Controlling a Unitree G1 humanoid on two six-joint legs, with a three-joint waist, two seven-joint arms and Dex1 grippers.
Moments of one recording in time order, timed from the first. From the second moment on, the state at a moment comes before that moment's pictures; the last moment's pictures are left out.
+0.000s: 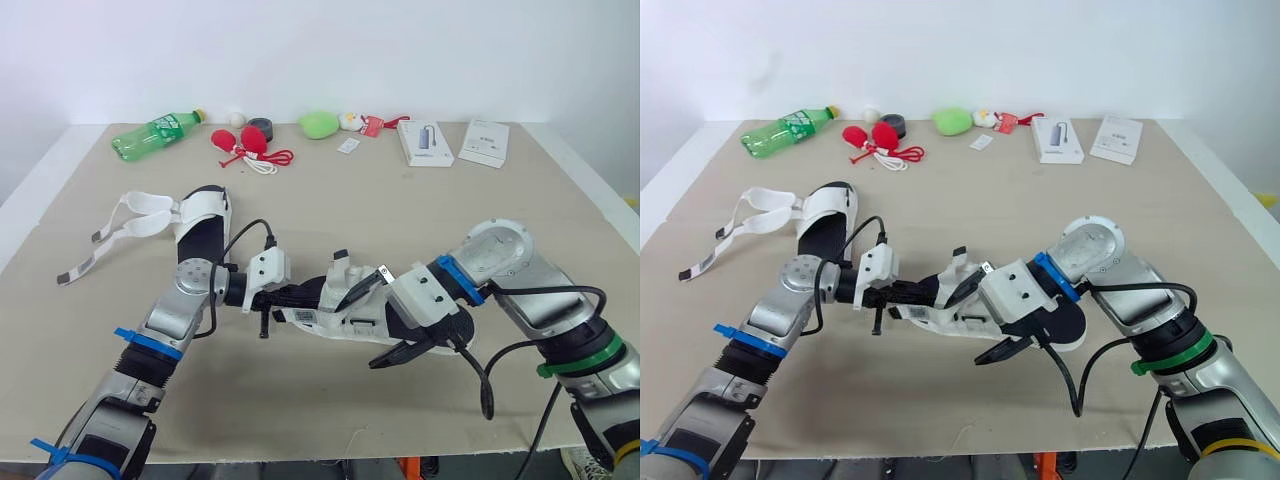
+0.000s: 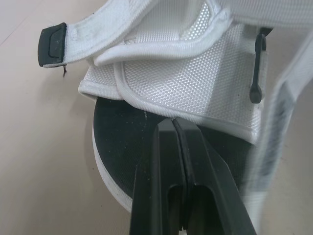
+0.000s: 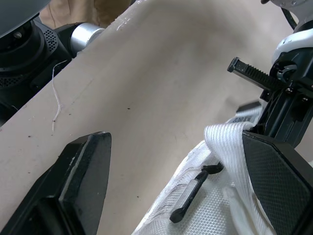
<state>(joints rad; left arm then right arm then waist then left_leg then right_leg) -0.57 0.44 -0.26 0.22 -0.20 0.09 -1.24 -0.71 -0.83 0.41 -0.17 0.31 0.06 1.56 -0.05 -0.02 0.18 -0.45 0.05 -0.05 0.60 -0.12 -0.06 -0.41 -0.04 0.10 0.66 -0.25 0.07</state>
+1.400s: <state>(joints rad) -0.57 0.44 -0.26 0.24 -0.20 0.09 -1.25 -0.52 -1.10 0.35 -0.46 0.88 0.81 1.38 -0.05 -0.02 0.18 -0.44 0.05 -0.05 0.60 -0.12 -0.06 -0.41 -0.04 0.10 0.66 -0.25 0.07</state>
